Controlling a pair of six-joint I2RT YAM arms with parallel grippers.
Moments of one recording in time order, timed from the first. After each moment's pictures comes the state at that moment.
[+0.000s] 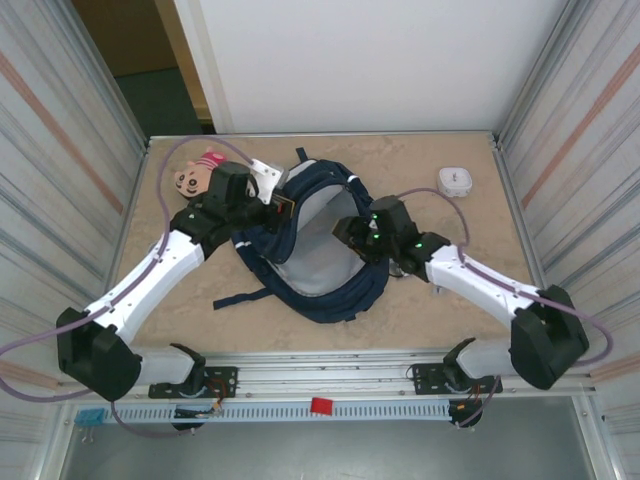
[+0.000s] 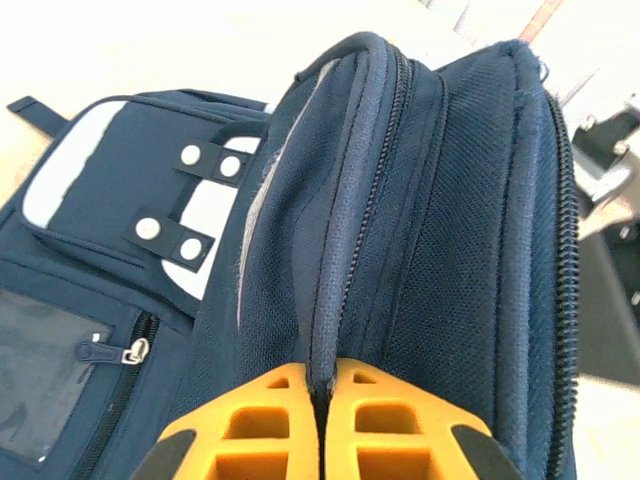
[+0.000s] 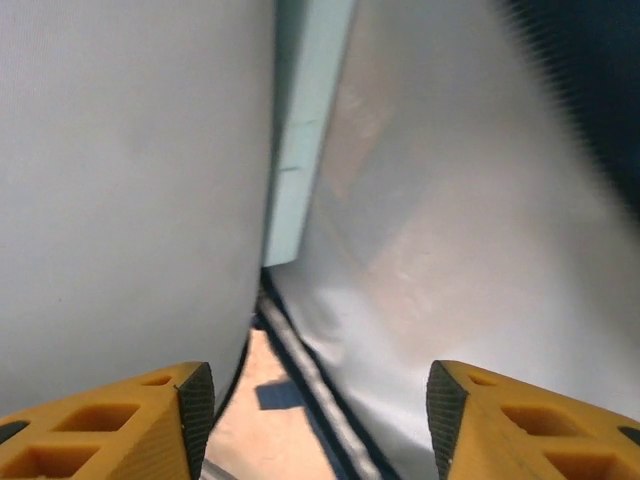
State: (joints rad) left arm -0.49 1.29 1.13 -0.43 0.30 -0.06; right arm 0.61 1.30 0.87 -0.26 -0.20 1.15
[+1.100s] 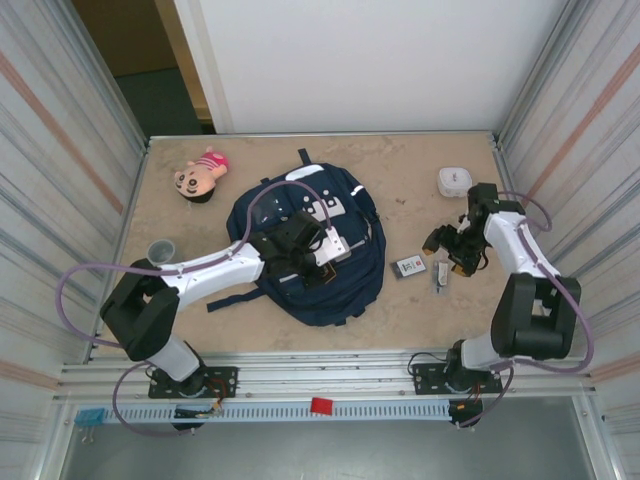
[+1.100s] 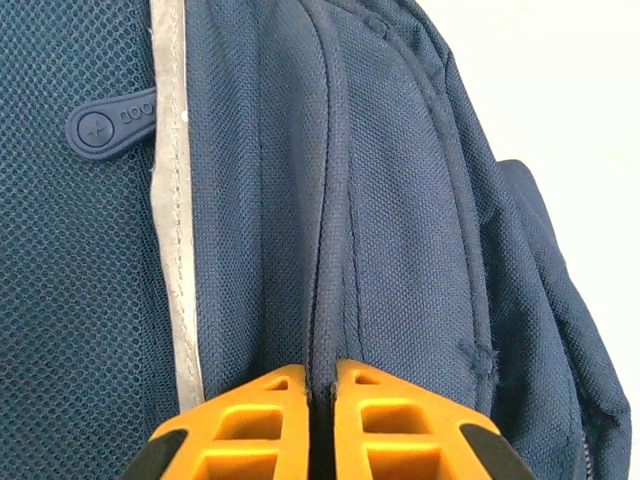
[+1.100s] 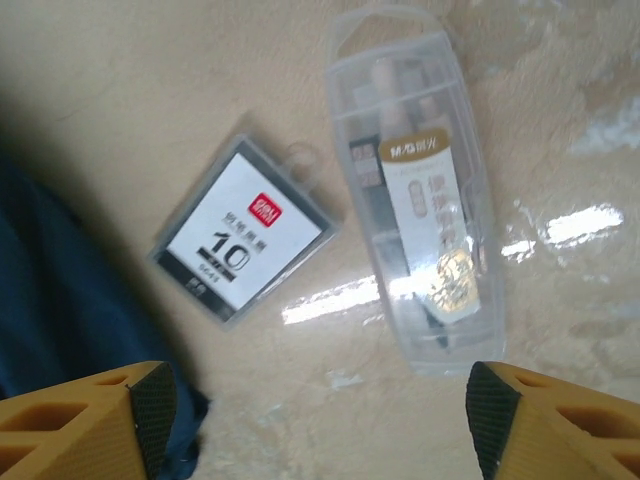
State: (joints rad) left arm -0.82 1.57 1.03 -0.40 0.26 0.27; right arm -0.10 1.48 1.06 -1.04 -0.25 0.42
